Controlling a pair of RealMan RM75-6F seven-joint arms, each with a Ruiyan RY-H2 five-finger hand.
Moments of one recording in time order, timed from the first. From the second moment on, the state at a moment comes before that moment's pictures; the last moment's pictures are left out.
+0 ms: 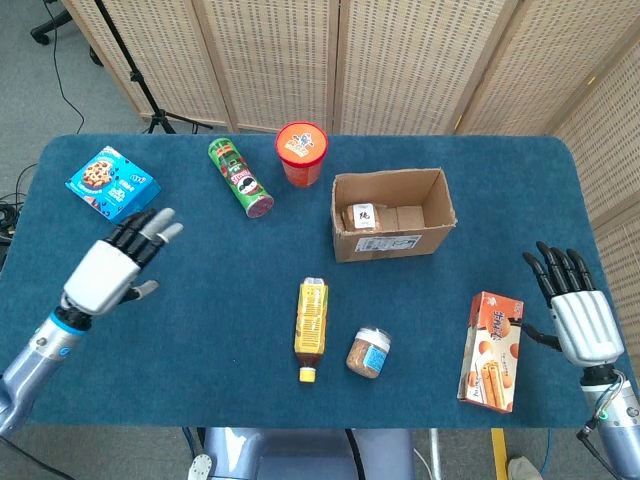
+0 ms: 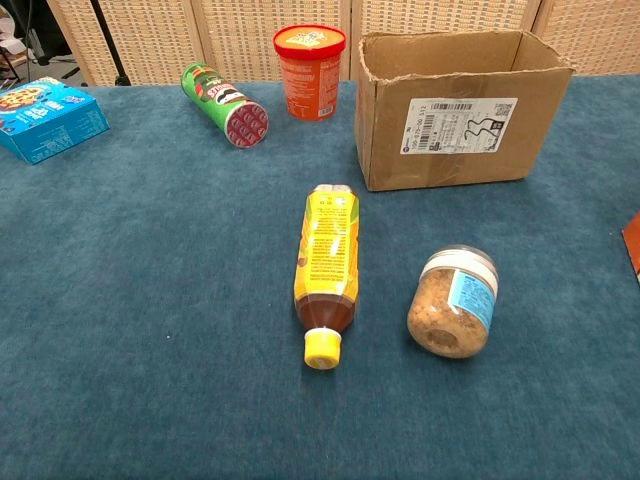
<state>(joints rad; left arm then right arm) -0.55 -1.30 0.11 -1.17 1.58 1.61 -0.11 0.23 -1.09 0.10 -1.56 -1.59 1.45 -0.01</state>
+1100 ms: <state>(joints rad) -0.22 -0.93 0.00 -1.67 1.28 1.45 -0.22 1.04 -1.36 0.20 -1.57 -1.97 0.60 -0.57</state>
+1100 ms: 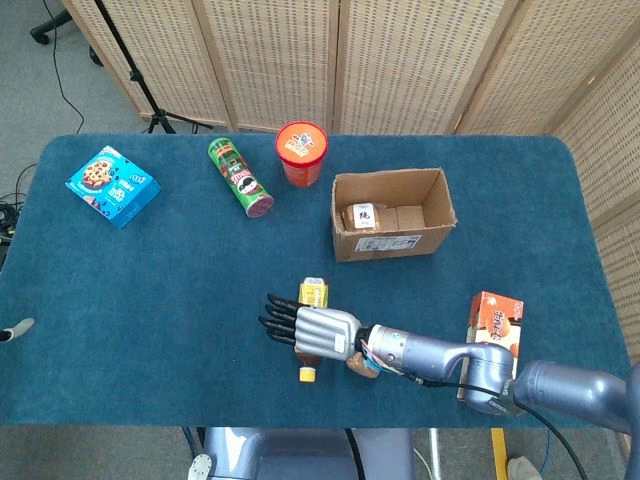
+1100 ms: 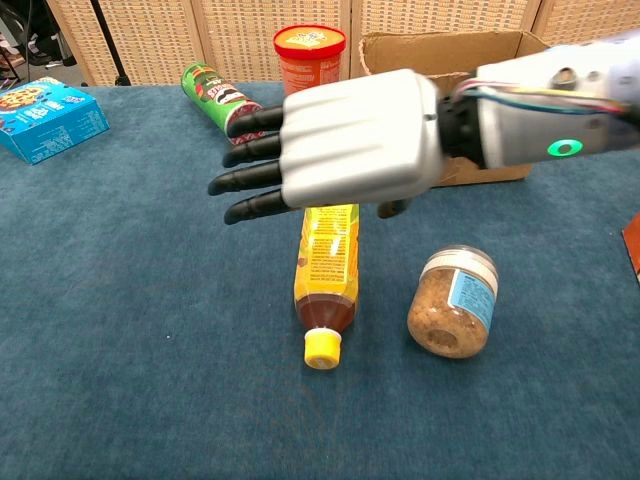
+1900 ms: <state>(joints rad) -0.19 -0.93 -0.06 -1.65 1.28 1.38 -0.22 1.11 -1.46 0.19 -1.44 -1.73 0.42 -0.77</state>
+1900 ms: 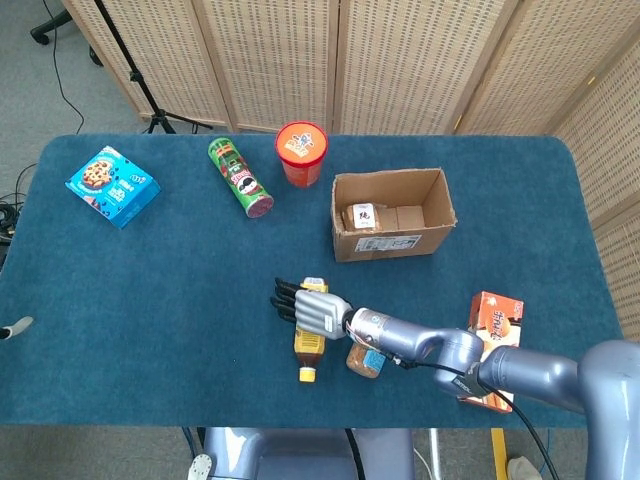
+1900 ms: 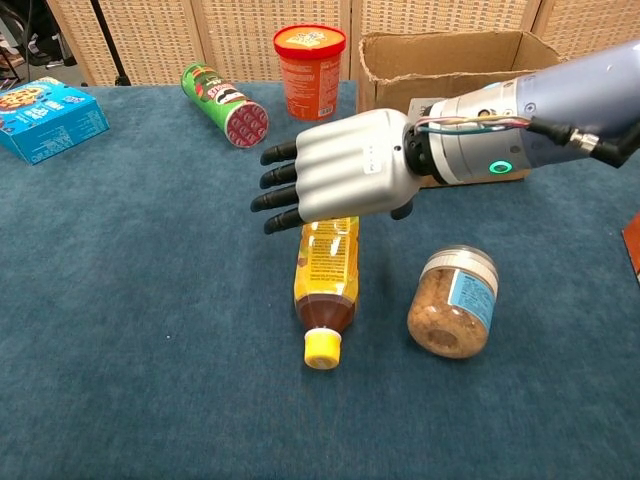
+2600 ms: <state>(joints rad) -0.19 -0.94 -0.09 -1.64 1.28 1.34 -0.20 1.15 -1.55 0.02 -1.24 -1.83 0.60 -0.52</state>
